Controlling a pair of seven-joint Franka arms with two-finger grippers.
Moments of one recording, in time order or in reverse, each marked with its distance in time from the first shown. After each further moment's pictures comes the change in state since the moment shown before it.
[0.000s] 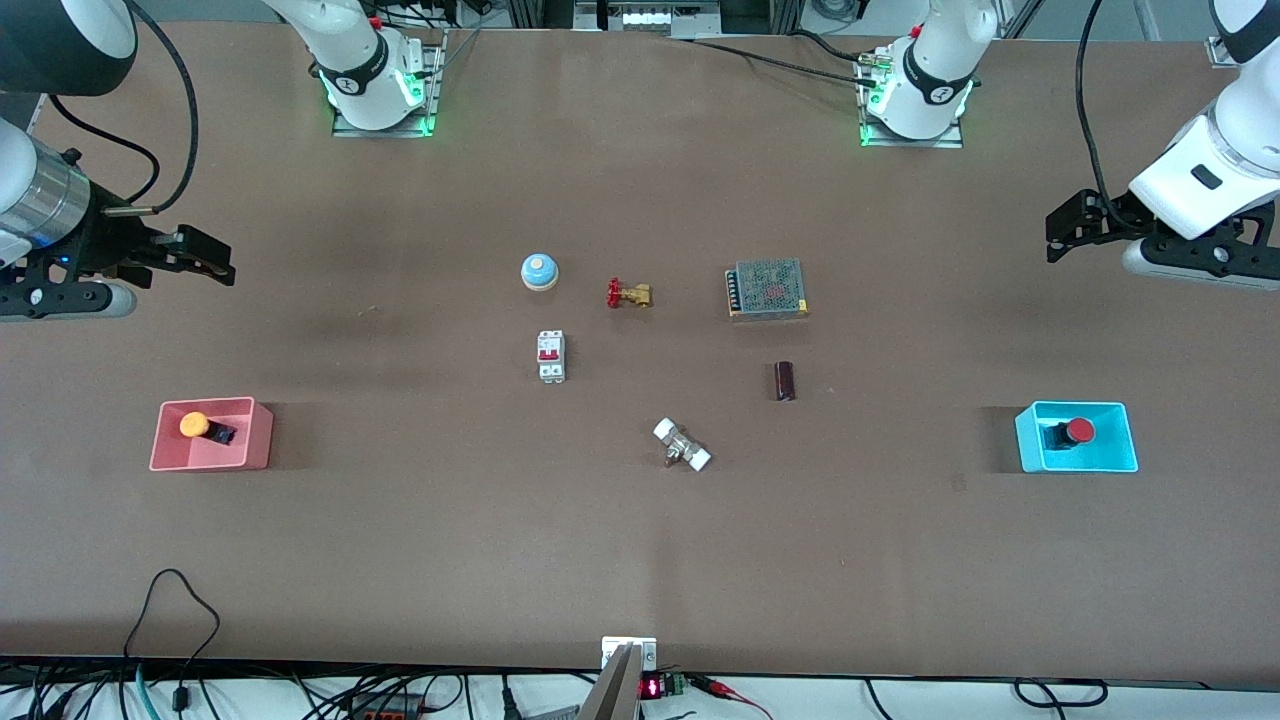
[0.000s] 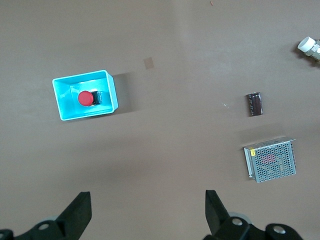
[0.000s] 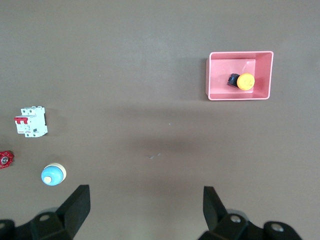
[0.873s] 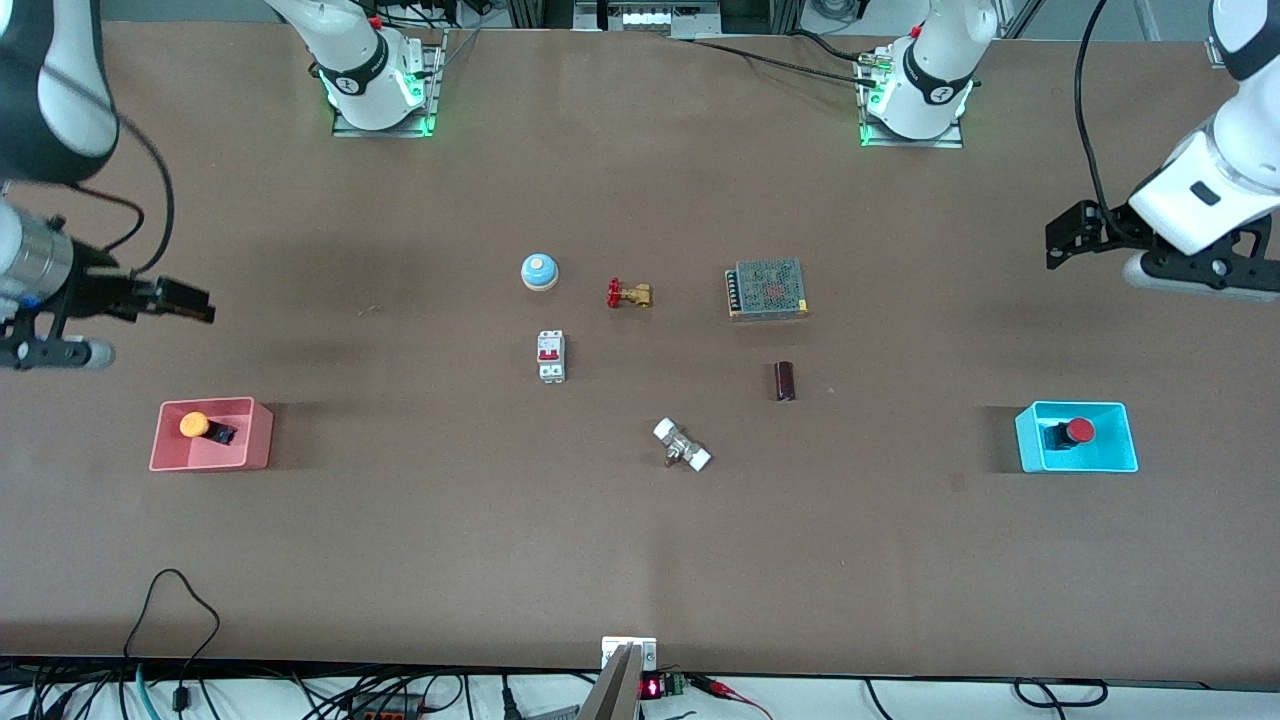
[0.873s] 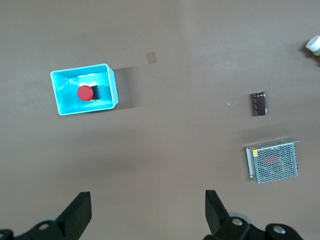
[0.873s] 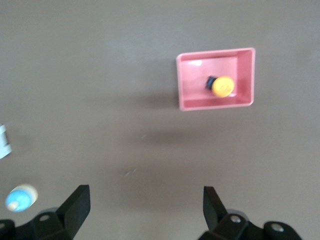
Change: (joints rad) left arm 0.012 0.060 0.008 0.027 0.000 -0.014 -0.020; right arm -0.138 0.157 -0.003 -0.007 -0.007 0.138 -0.081
